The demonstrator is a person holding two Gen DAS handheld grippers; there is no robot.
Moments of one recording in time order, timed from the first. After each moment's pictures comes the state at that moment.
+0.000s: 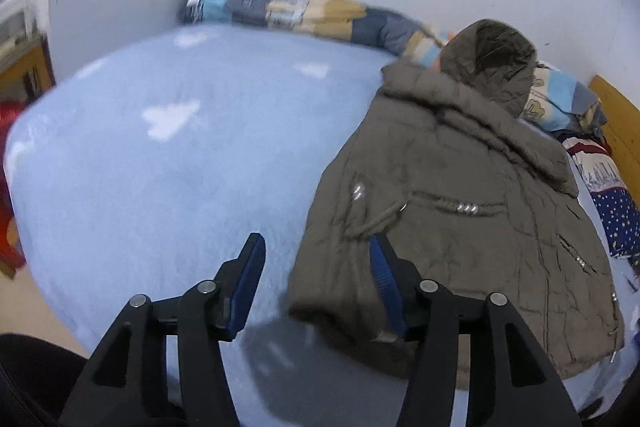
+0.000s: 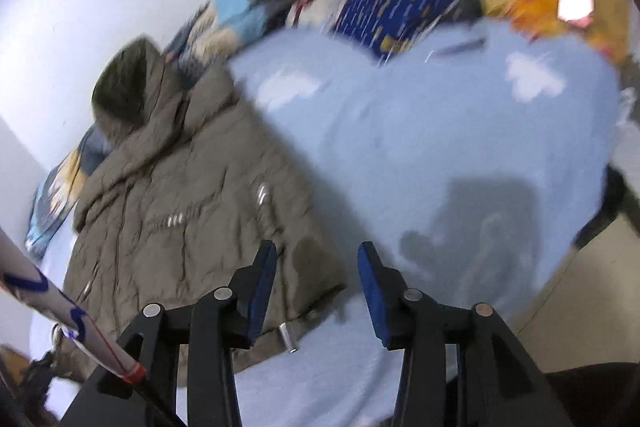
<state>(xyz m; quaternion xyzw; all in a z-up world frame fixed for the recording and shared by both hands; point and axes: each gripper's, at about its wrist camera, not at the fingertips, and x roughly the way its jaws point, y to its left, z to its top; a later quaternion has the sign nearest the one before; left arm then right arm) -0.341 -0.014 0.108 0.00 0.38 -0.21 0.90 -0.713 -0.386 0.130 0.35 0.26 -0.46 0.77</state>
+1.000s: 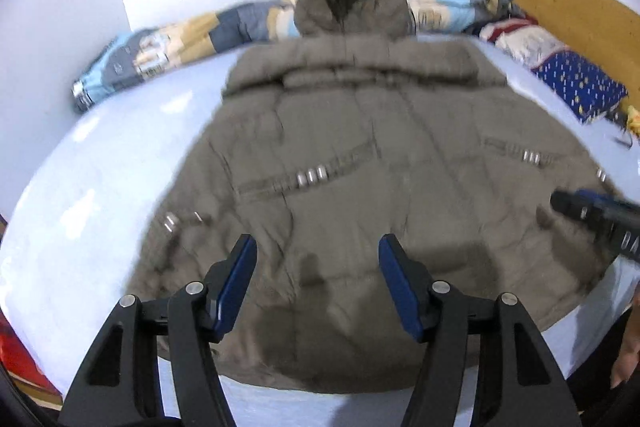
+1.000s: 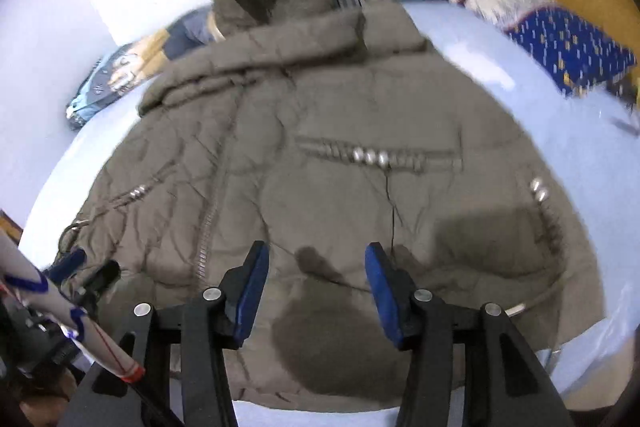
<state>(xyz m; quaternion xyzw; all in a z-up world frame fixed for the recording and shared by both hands) -0.402 -0.138 0.112 0.19 0.35 -0.33 0.86 -0.546 -0.325 0.112 0.24 0.38 -0.29 0.85</state>
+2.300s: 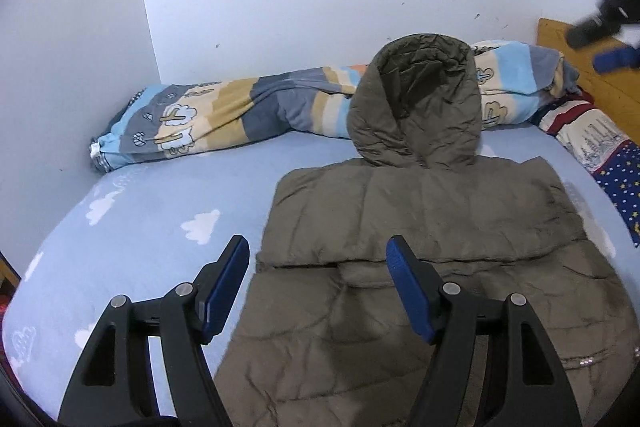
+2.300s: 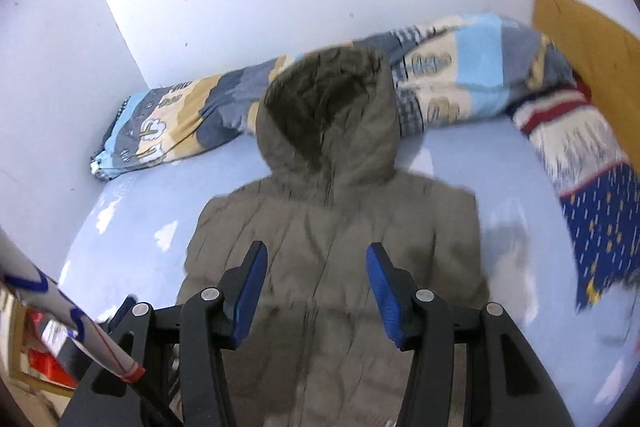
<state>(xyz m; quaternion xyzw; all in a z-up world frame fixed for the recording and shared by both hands) -0.245 -0.240 0.181 0.15 0.27 -0.28 0.91 -0.340 -0.473 0.316 0.20 0.37 -0.24 0.87</state>
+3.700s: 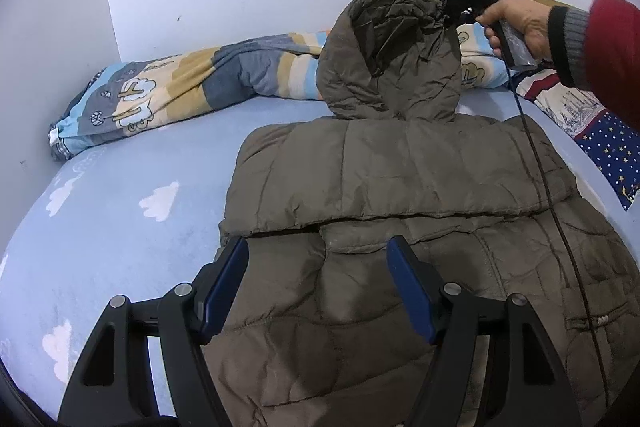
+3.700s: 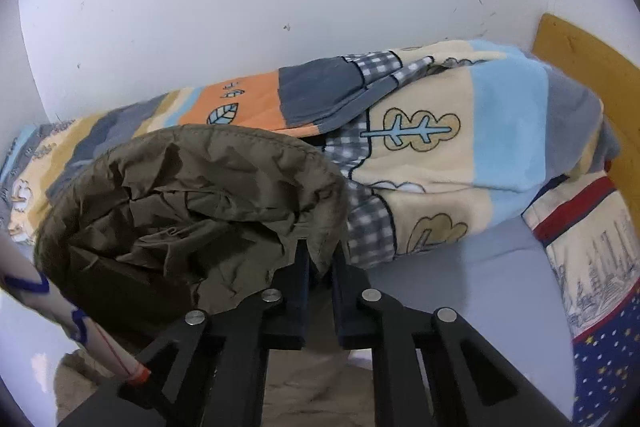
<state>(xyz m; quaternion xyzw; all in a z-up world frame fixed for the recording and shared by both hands) -0.227 -0.240 0.134 0.16 0.31 -0.35 0.87 -0.130 -0.718 0.218 0.16 0.36 -0.34 0.85</state>
